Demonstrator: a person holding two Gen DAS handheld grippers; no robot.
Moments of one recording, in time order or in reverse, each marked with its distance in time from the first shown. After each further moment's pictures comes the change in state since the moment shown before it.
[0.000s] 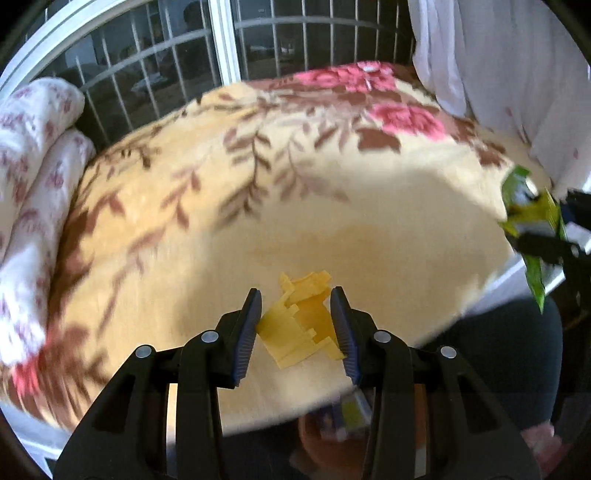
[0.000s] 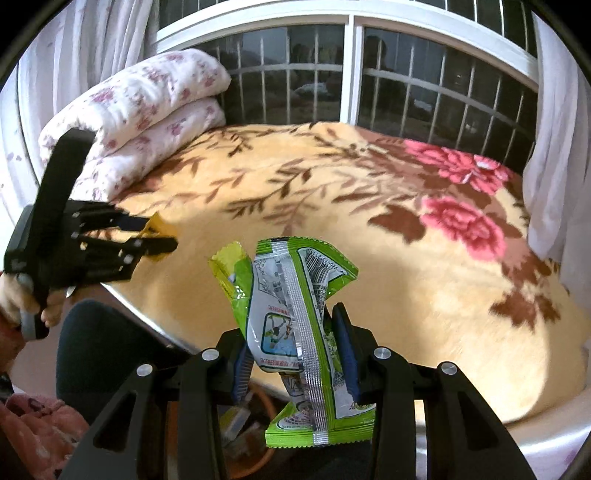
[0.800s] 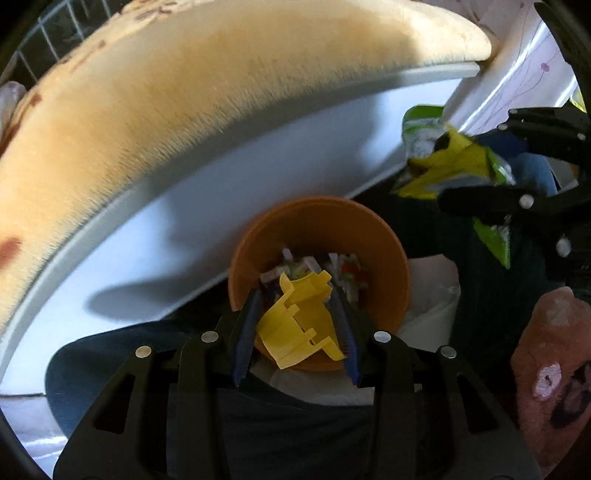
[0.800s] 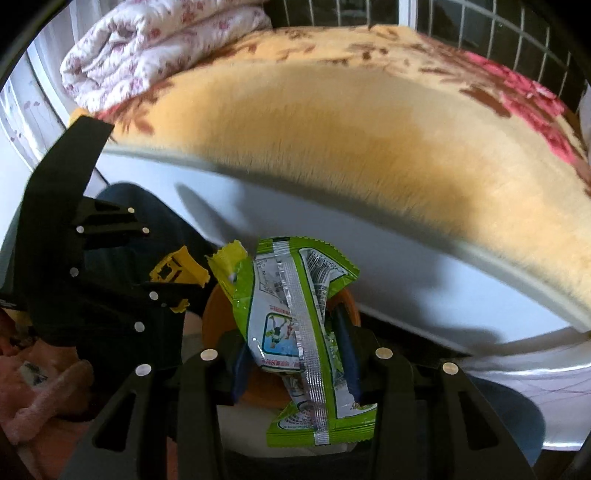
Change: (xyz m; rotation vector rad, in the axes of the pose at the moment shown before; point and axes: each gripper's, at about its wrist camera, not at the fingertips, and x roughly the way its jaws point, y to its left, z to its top) left arm 0.045 -0.063 -0.142 0.137 0.338 -0.163; right arm 0.063 0.072 -0.110 -0.015 0.301 0.144
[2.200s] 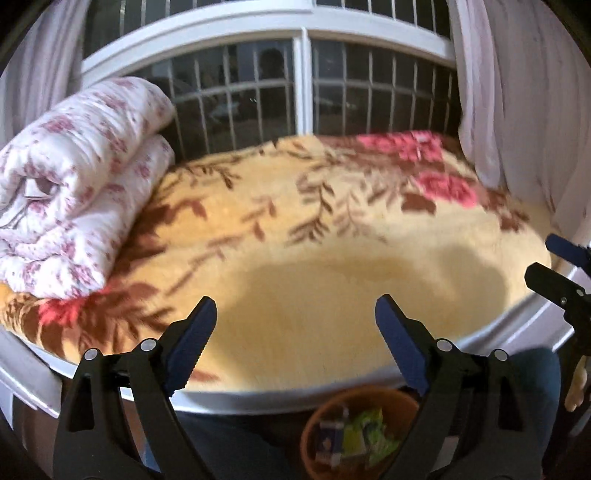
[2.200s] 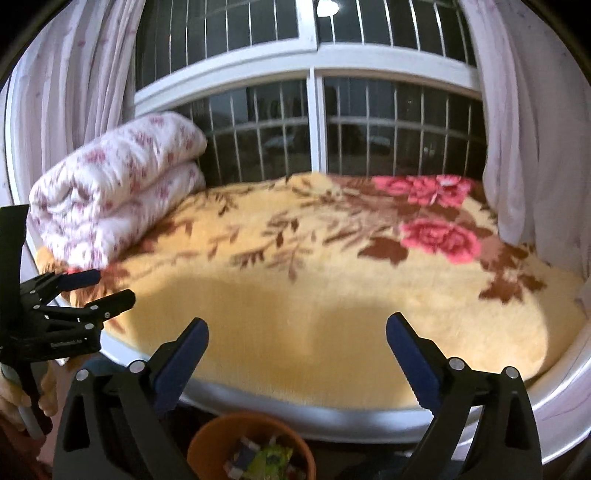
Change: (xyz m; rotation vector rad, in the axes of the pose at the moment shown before) left arm -0.169 0.048 0.050 -0.358 -0.616 0.338; right arm -0.136 -0.030 0.068 0.174 -0.605 -0.231
